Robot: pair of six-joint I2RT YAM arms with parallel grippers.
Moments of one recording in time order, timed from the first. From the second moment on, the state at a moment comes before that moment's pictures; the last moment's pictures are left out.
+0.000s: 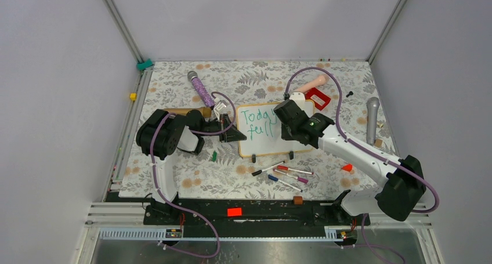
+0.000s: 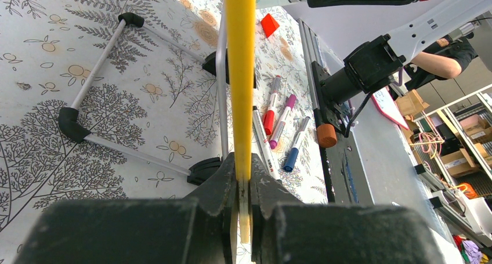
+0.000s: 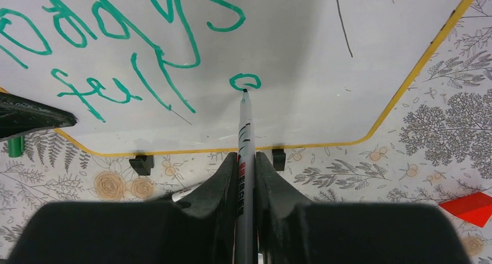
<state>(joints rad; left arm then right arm) -0.30 2.01 0.63 1.40 1.23 -0.71 0.76 1.36 1.11 -0.72 0.41 0.60</state>
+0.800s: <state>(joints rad) -0.30 2.01 0.63 1.40 1.24 -0.71 0.74 1.29 1.14 -0.70 0.45 0.54</state>
